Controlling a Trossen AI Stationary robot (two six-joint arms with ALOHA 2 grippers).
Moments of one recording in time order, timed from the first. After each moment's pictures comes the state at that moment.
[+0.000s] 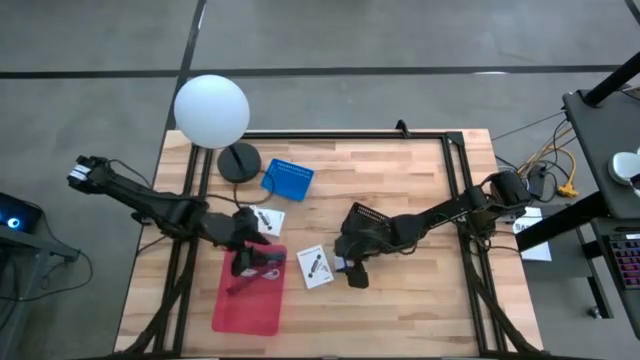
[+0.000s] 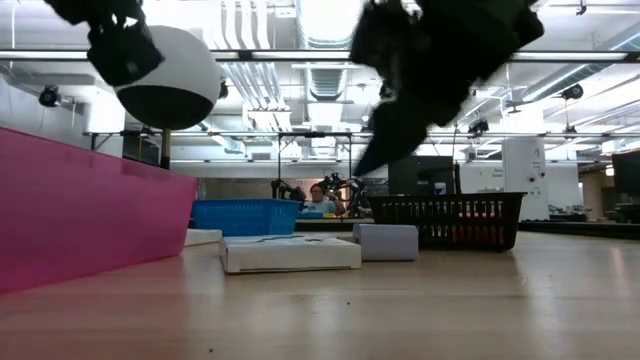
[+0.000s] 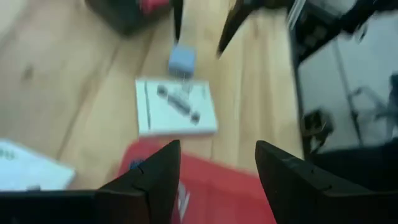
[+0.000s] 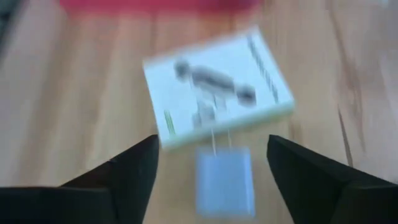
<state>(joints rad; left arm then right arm) -0.38 0.94 0.74 -0.41 -0.12 -0.65 0.25 1.74 1.01 -0.10 0.02 0.26</state>
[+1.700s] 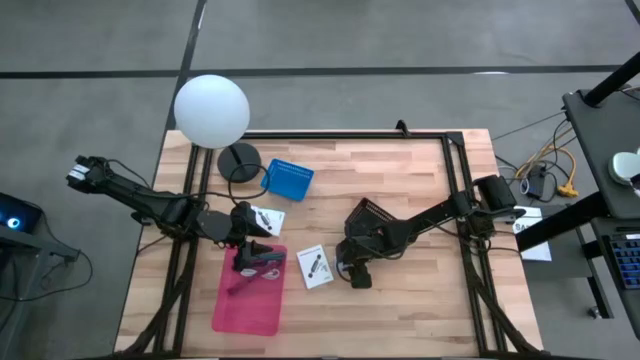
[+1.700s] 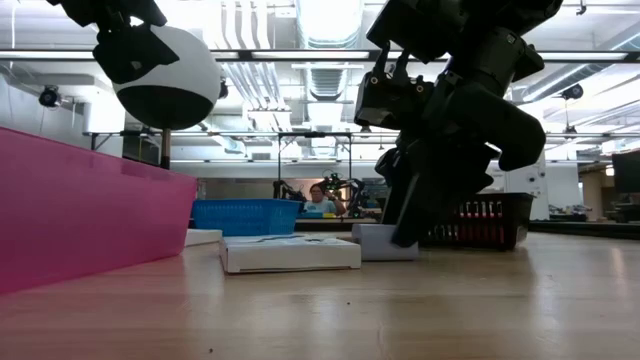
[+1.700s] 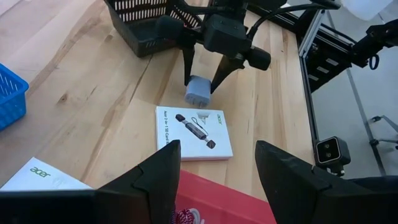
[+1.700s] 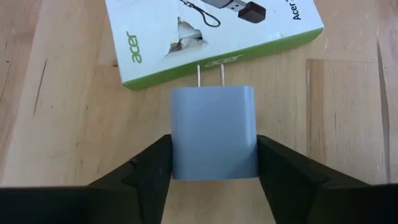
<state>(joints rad) -0.38 0.91 0.73 -0.38 -0.23 -0.64 0.24 1.86 1.01 -0.18 0.03 0.20</state>
